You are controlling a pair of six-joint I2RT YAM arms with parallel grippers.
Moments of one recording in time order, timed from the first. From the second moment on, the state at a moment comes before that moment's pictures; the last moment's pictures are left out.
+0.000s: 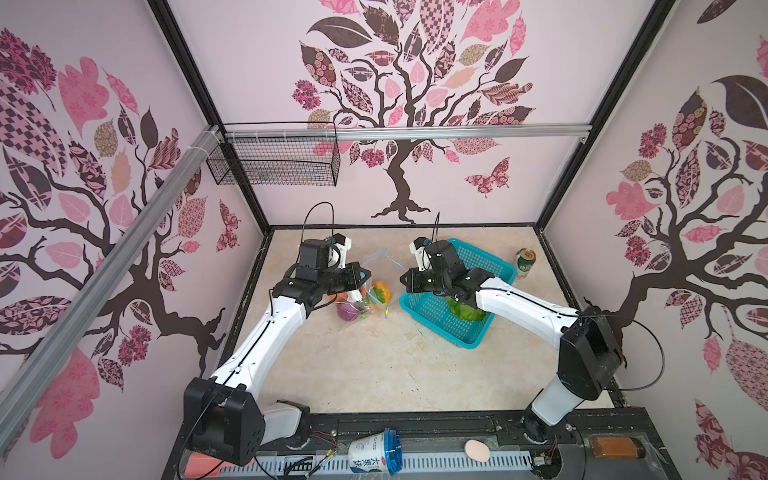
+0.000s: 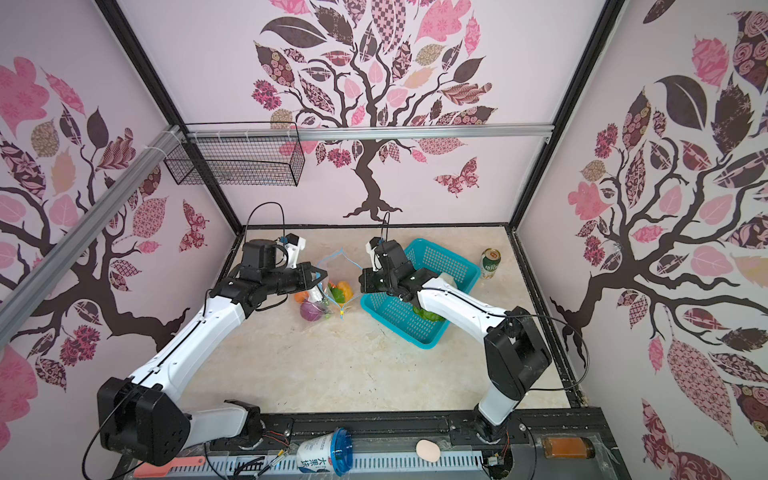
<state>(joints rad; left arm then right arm) -0.24 1.29 1.09 -0.45 0.52 -0.46 0.67 1.64 1.29 -0.25 -0.22 0.52</state>
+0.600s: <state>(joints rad) -0.21 1.15 1.41 -0.65 0.43 -0.41 0.67 1.55 1.46 -0.28 -0.41 0.49</state>
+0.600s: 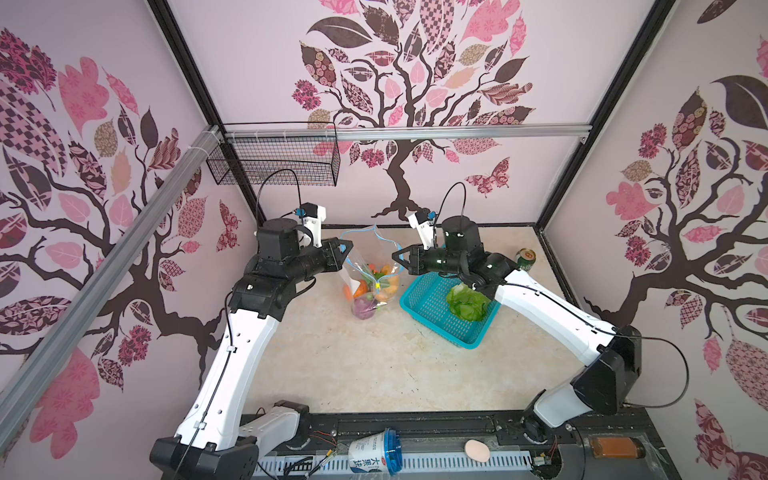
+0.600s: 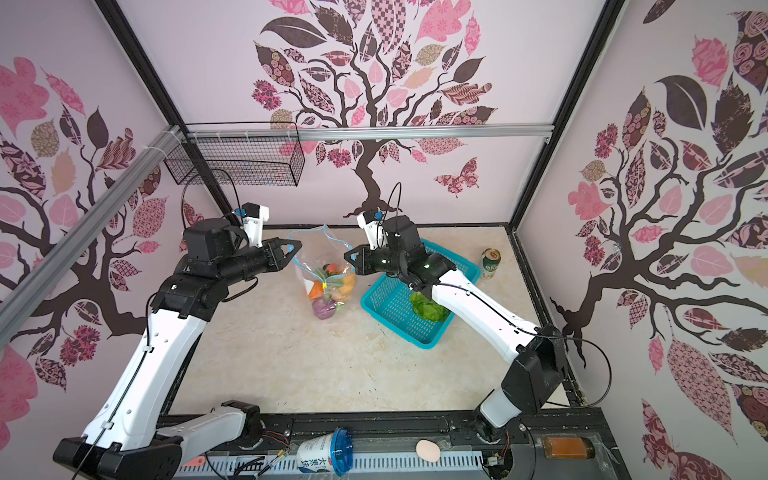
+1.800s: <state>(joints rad) -0.21 1.21 1.37 -0.73 0.48 -0.34 0.63 1.62 1.36 -0.20 -0.63 0.53</state>
